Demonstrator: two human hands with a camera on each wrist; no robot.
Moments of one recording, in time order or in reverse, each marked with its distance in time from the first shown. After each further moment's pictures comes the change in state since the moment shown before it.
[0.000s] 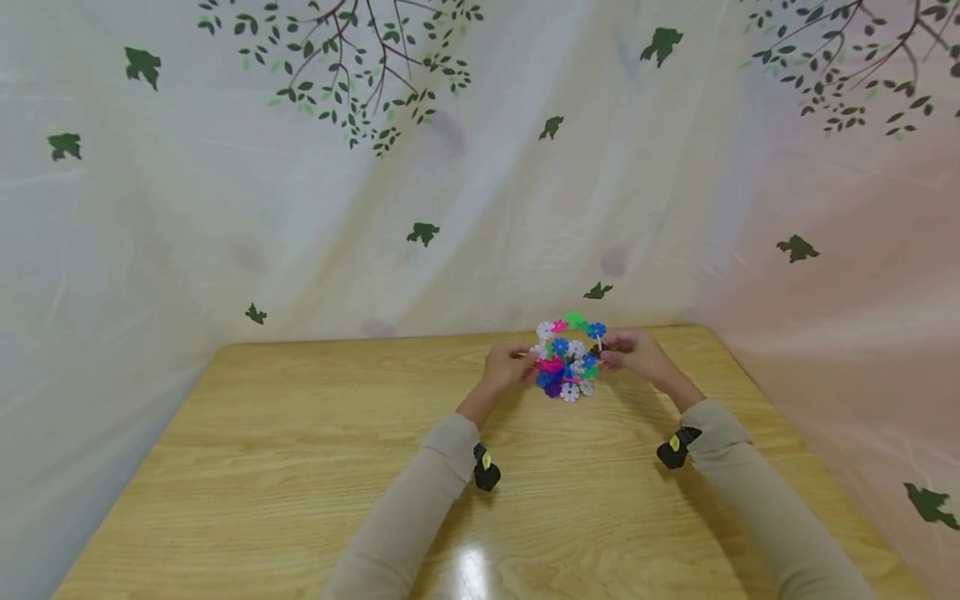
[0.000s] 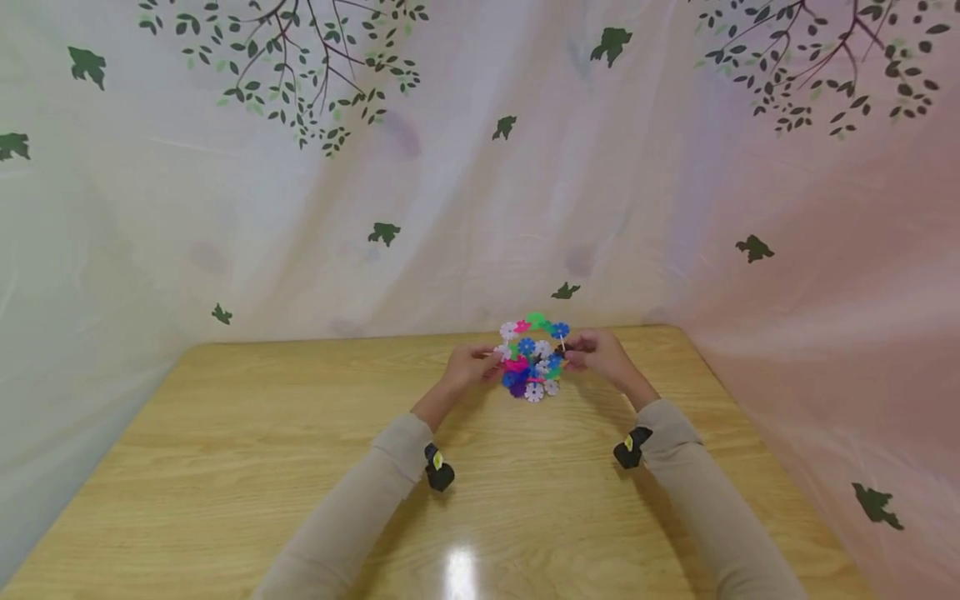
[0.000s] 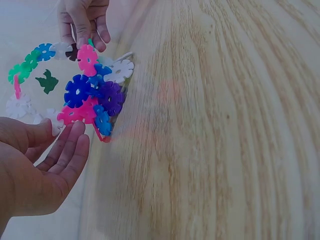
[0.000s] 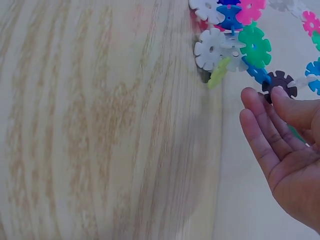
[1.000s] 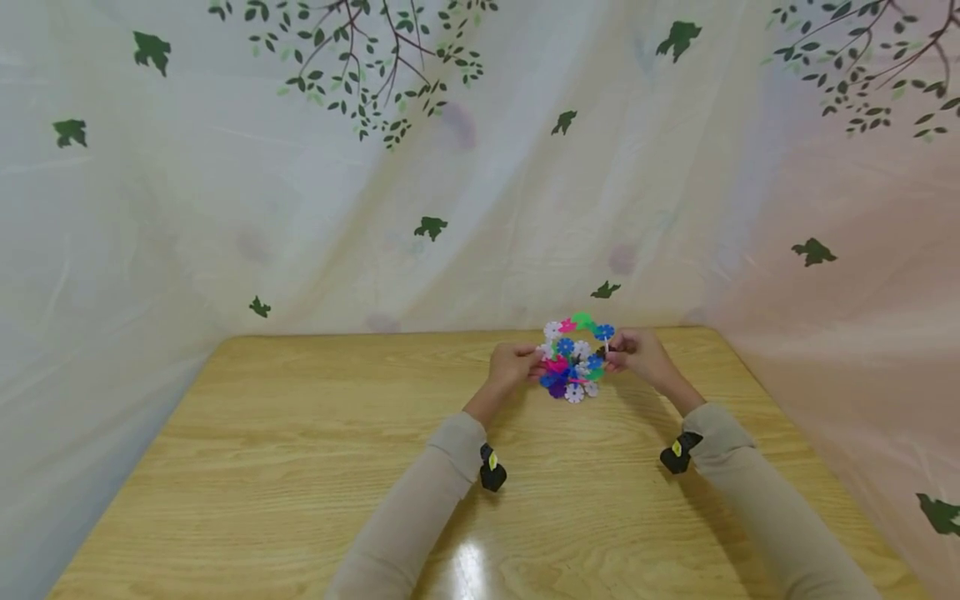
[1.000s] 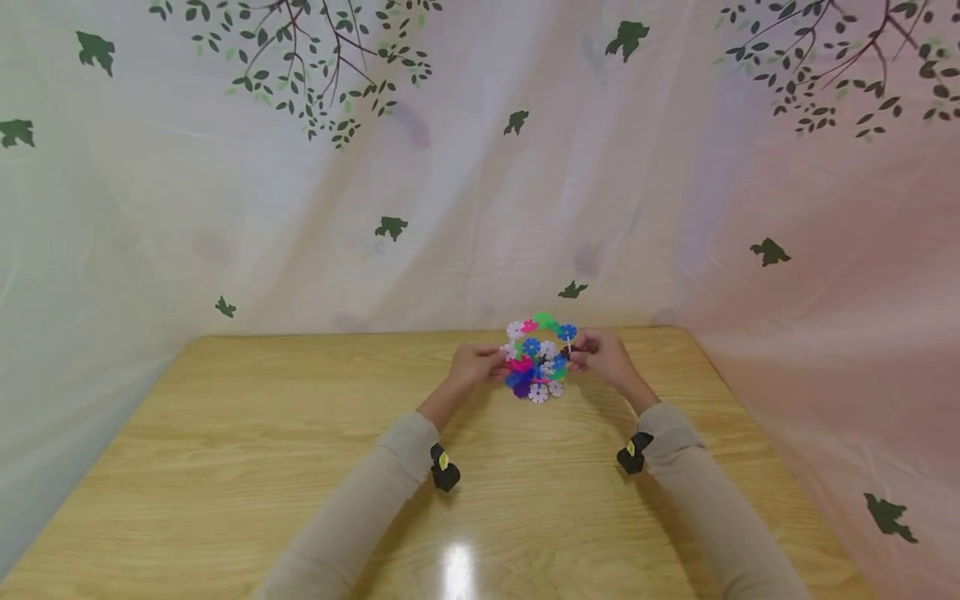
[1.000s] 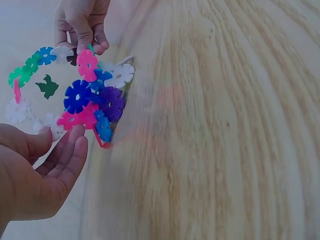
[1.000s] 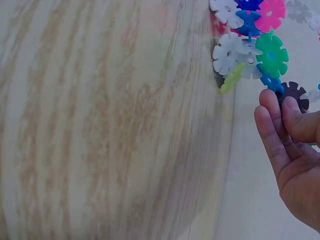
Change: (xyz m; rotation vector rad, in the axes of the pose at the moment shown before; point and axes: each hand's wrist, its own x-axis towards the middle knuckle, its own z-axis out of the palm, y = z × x) left_hand -0.002 0.000 0.002 -0.074 0.016 0.016; right_hand 0.005 -0.001 0.007 -0.029 0.043 -0.117
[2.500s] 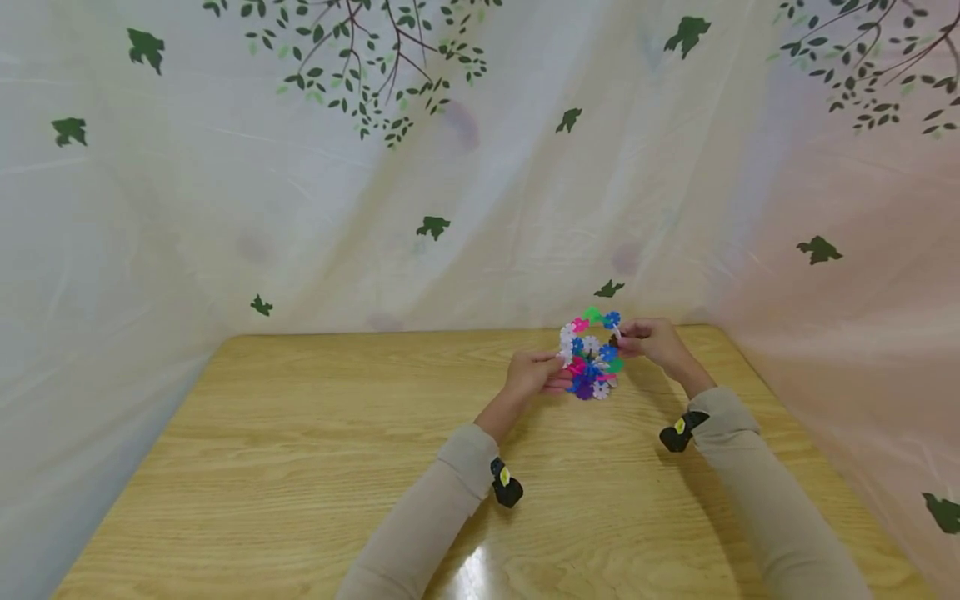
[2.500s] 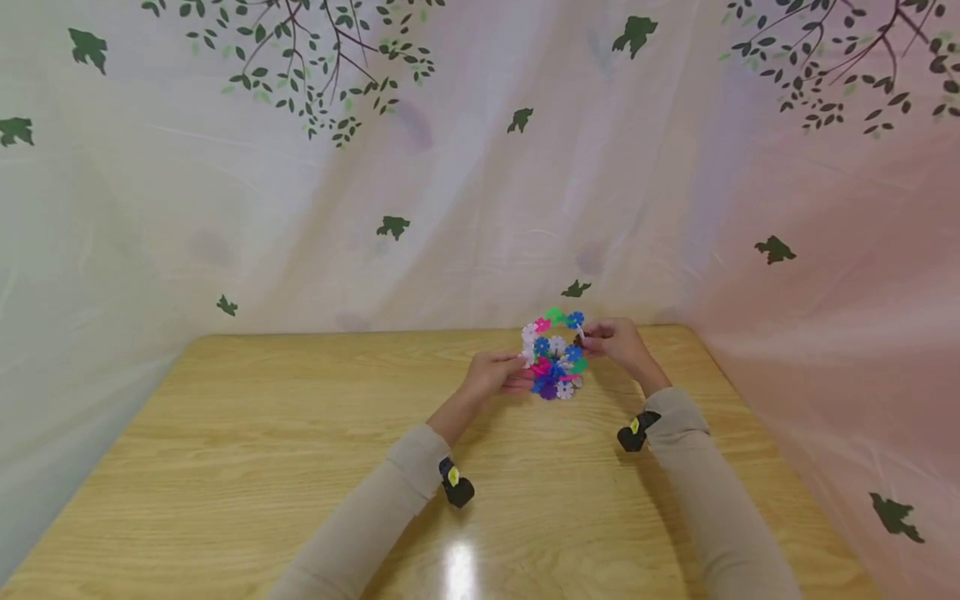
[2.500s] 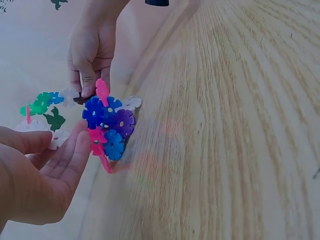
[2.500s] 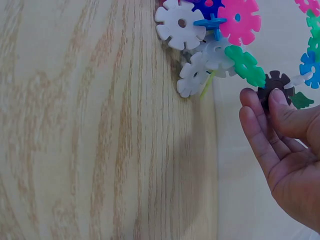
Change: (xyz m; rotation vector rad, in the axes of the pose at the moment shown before) left_hand -0.018 0.005 0.015 -0.133 -0.131 -0.075; right_hand 0.015 0.002 -0.022 0.038 0.014 0.235
